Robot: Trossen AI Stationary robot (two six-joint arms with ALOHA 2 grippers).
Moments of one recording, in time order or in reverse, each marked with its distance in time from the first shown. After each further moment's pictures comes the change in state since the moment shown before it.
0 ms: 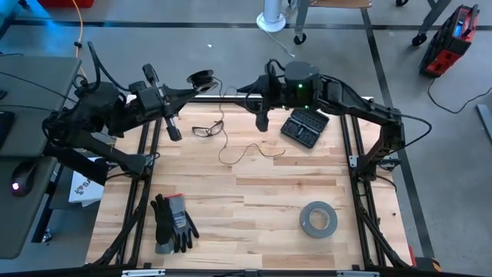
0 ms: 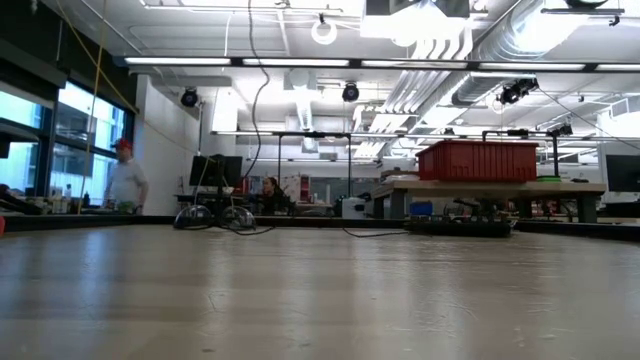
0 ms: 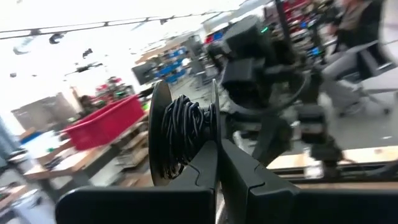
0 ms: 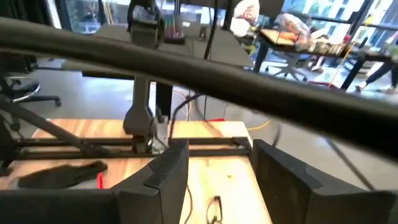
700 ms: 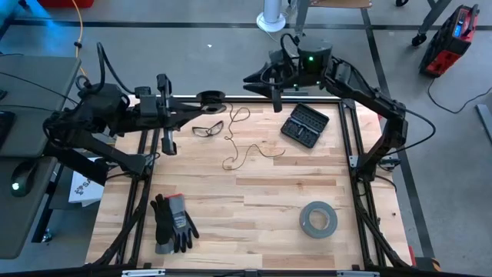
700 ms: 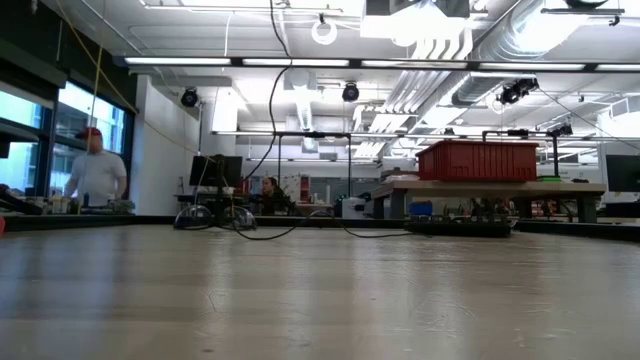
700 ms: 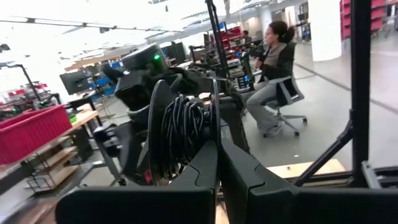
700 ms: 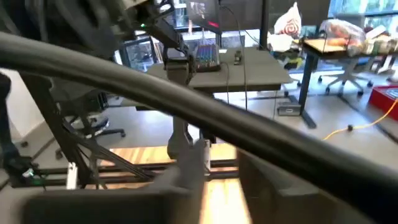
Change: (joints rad) left arm 0.004 0.013 0.001 0.000 0.269 -0.158; right arm -0.184 -0.017 0.000 0.052 -0.416 0.152
